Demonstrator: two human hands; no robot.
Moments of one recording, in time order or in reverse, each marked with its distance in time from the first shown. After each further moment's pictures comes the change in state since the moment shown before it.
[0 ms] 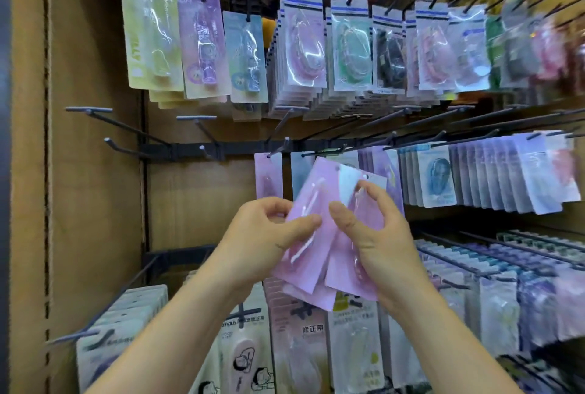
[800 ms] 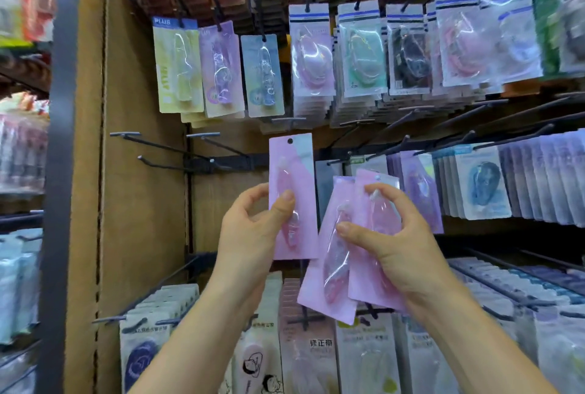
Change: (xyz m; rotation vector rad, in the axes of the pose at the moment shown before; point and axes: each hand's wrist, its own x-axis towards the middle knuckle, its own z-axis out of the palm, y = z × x) left_hand 0.000 0.005 0.027 -0.247 0.431 0.073; right_hand 0.024 0.005 -0.036 0.057 -0.125 0.011
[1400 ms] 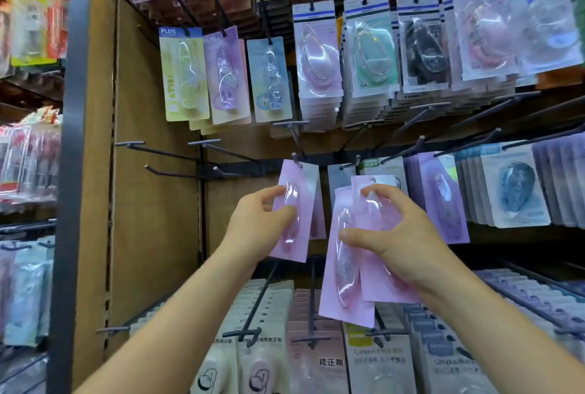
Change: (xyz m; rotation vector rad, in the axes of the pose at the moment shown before) left_hand 0.054 -0.007 -0.005 0.644 -0.001 0.018; right_hand 0.032 0.004 -0.002 -0.129 -0.143 0.064
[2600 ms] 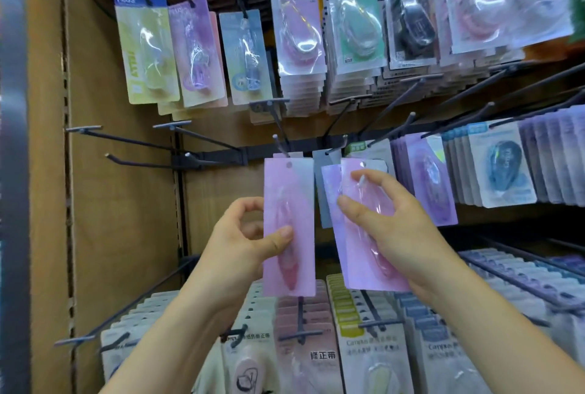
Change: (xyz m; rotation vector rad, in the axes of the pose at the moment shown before) left_hand -0.040 -0.019 -0.001 -0.495 -0.197 -0.034; right_hand 0.001 0.013 -0.003 0.018 0.050 -0.013
